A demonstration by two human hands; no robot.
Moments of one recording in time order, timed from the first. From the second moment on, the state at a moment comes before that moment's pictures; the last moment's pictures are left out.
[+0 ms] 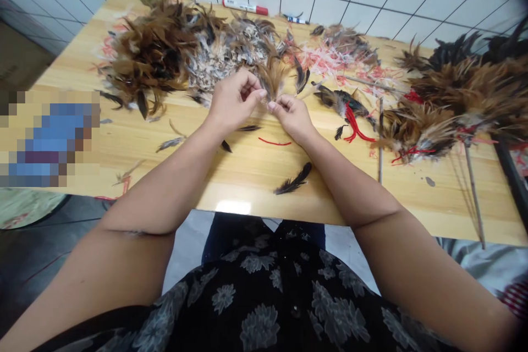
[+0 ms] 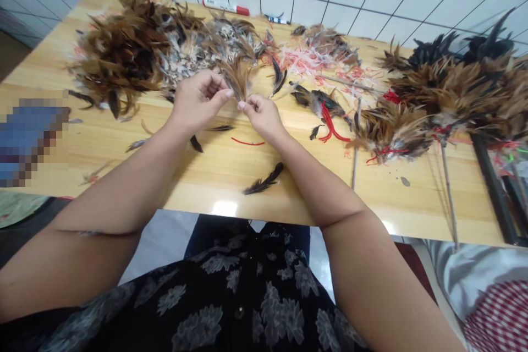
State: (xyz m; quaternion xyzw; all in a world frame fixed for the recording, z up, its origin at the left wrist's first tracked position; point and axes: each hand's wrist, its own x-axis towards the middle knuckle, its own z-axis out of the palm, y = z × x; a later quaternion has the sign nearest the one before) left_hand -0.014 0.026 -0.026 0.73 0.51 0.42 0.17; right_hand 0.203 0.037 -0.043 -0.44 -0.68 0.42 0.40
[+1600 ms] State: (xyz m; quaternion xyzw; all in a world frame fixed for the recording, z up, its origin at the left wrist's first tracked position) left_hand -0.153 0.052 -0.012 0.73 0.66 0.13 0.09; right_hand 0.211 0.044 -0.053 -0.45 -0.63 0.43 0.46
